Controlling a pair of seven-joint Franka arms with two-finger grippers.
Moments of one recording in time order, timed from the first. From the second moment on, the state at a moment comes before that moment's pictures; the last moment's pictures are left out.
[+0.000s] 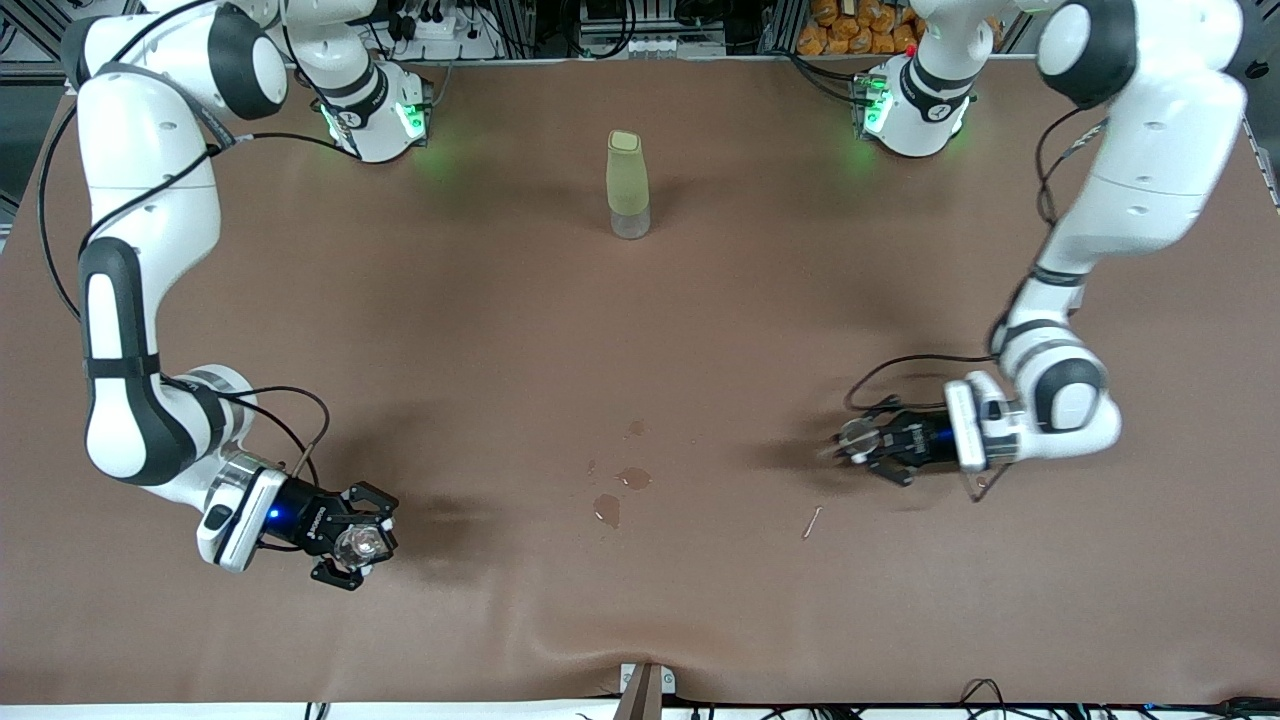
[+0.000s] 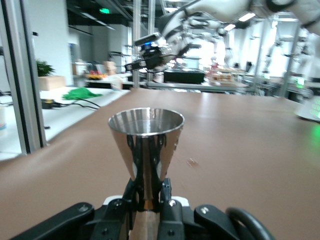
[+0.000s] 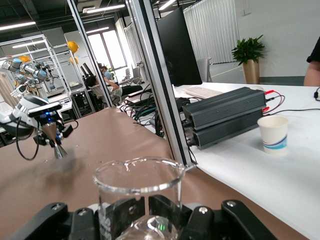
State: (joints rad) left arm 0.09 0.85 -0.17 -1.63 -1.50 1.86 2.42; right arm 0.05 0.86 -0.06 -1.34 1.67 1.99 -1.91
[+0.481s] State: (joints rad) left arm -0.24 0.88 -0.16 -1.46 -1.94 2.22 2.42; right arm 0.17 0.73 -0.06 -1.33 1.57 2.03 -1.61
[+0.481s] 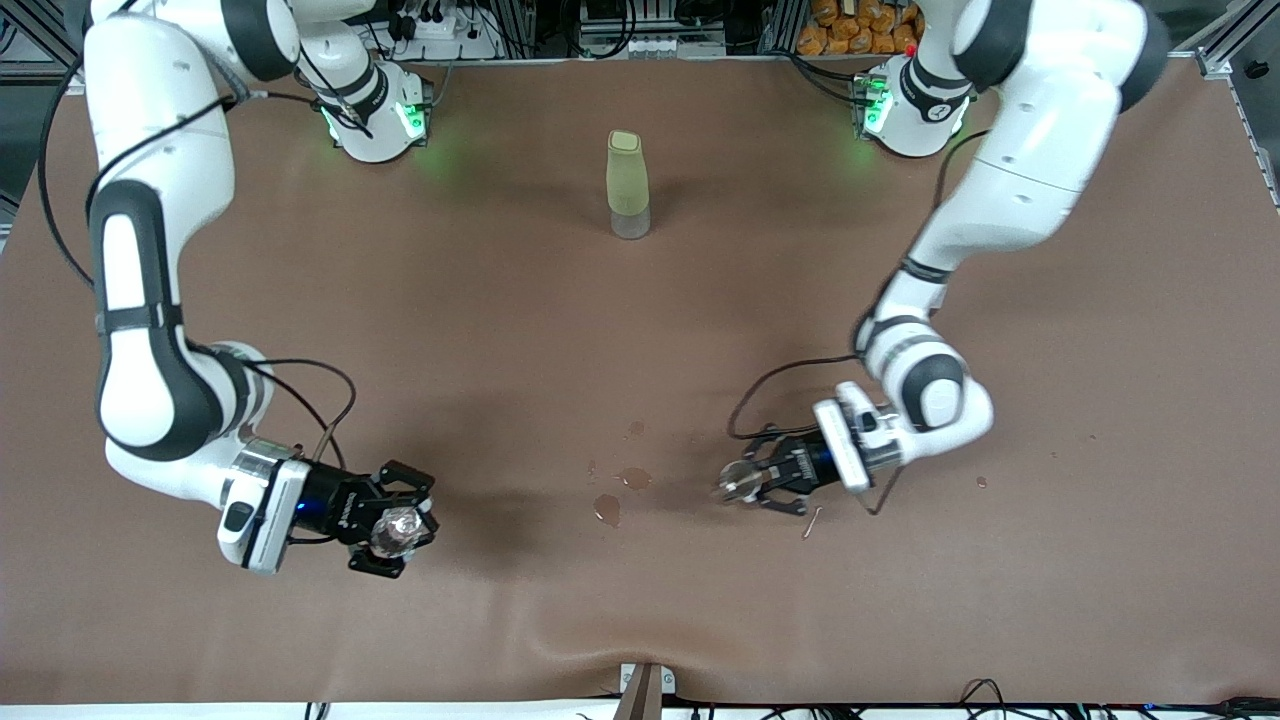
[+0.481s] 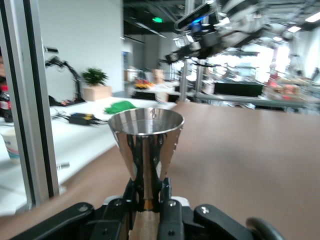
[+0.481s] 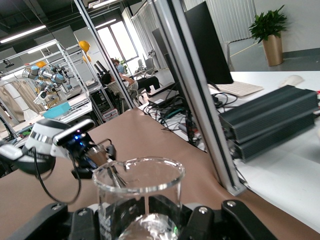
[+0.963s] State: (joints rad) left arm -0.42 0.94 -0.13 -1.27 -2.03 2.46 2.34; right arm 0.26 0.66 -0.06 -1.37 1.54 2.04 -1.44
